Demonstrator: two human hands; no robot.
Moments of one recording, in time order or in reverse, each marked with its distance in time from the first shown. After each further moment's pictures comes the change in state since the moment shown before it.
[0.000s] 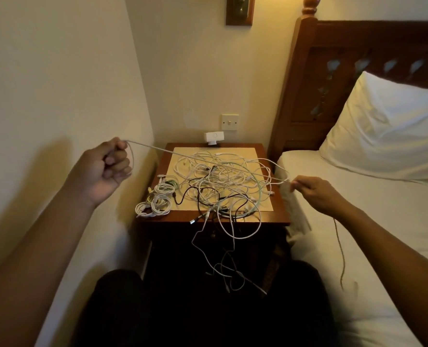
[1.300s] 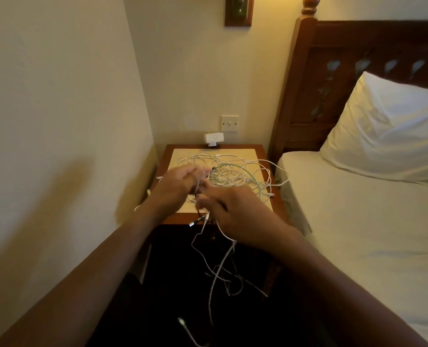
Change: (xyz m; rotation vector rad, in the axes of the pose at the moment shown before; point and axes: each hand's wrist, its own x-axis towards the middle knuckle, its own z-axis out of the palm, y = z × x) left_hand -0.013 -0.079 0.100 0.848 -0.175 0.102; right_hand -0.079 -0.206 0.048 0.095 -0.122 -0.480
